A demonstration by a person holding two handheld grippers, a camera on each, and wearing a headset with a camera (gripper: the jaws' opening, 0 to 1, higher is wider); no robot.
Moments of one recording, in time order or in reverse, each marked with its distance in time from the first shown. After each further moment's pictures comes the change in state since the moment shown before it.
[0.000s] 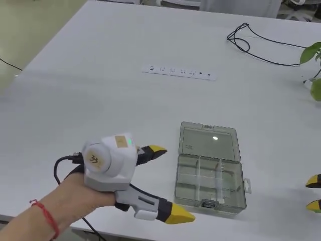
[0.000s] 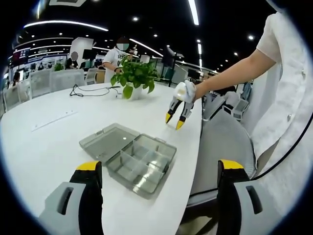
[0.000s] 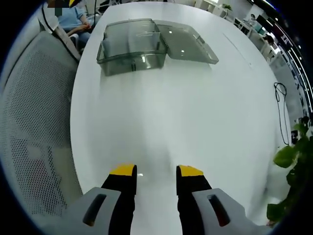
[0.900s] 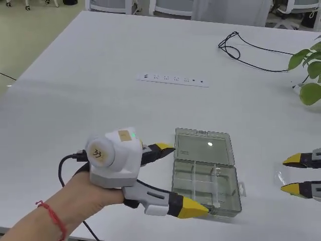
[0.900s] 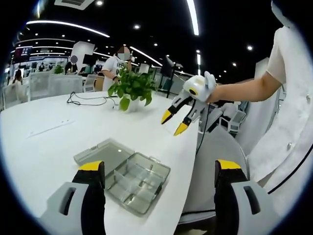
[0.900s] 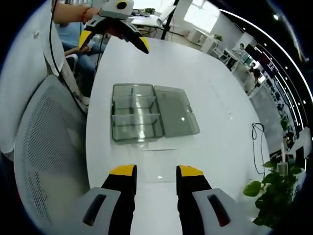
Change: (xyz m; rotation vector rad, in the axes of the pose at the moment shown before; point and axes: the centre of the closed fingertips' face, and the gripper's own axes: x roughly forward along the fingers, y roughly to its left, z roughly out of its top) left arm 0.011 -0.010 0.046 -0.052 -0.095 -0.030; right arm -0.077 0.008 0.115 -0.076 -0.239 -0.158
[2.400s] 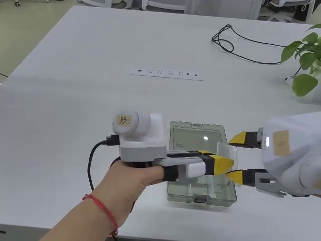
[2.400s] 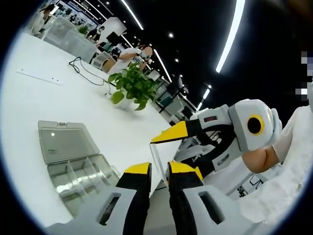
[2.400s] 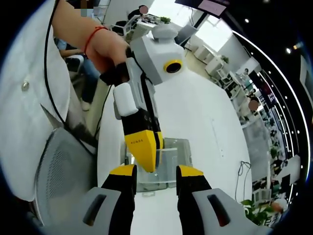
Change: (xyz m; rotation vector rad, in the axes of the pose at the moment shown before) left arm 0.045 -0.031 0.029 -0.490 -0.107 -0.117; right arm -0.009 0.039 0.129 -0.168 -0.063 -0.072
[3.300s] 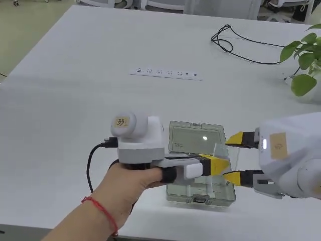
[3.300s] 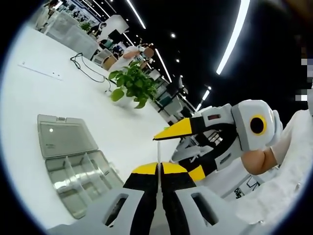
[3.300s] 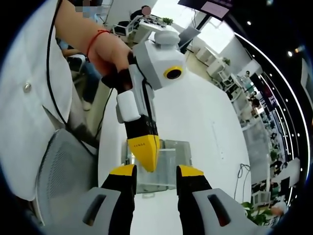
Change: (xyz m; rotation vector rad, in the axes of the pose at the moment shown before) left arm 0.001 -0.001 -0.002 -0.030 0.006 -0.012; right arm -0.005 0.000 0.004 -0.015 -0.010 0.006
